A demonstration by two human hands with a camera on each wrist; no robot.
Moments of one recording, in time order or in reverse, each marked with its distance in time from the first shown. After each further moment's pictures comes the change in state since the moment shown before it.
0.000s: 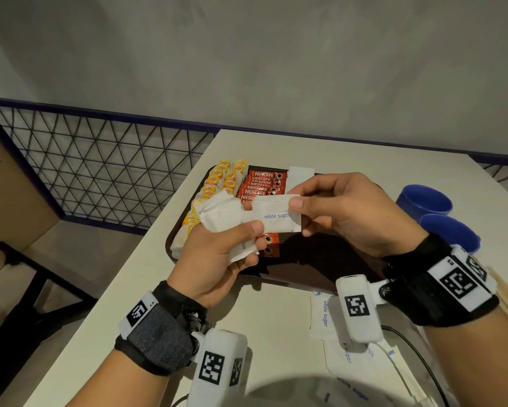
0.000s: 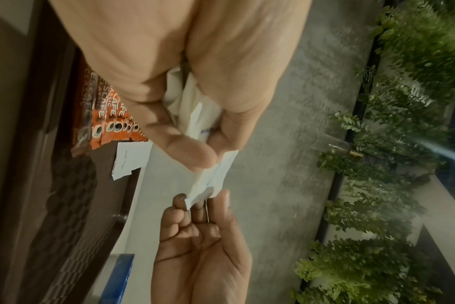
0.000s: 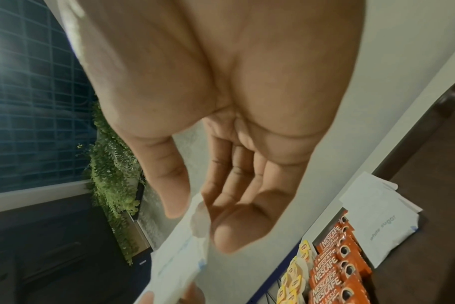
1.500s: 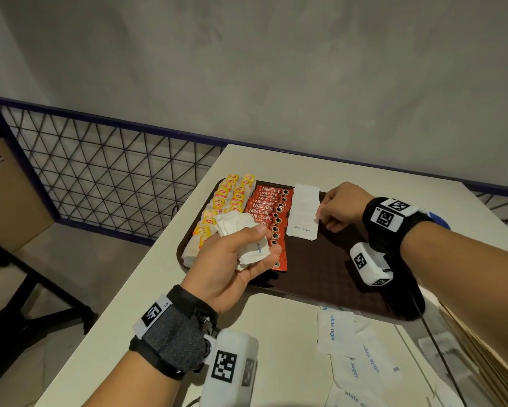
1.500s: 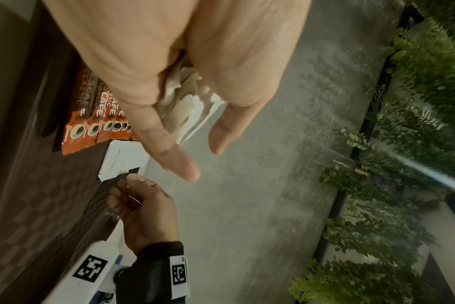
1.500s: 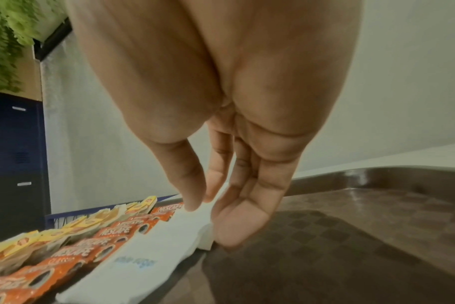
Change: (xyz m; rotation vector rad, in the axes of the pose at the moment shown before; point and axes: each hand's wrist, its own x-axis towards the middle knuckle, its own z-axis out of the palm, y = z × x) left_hand 0.002 0.009 -0.002 -0.234 0.099 -0.161; right_hand 0.110 0.035 -0.044 -0.665 0.176 0.305
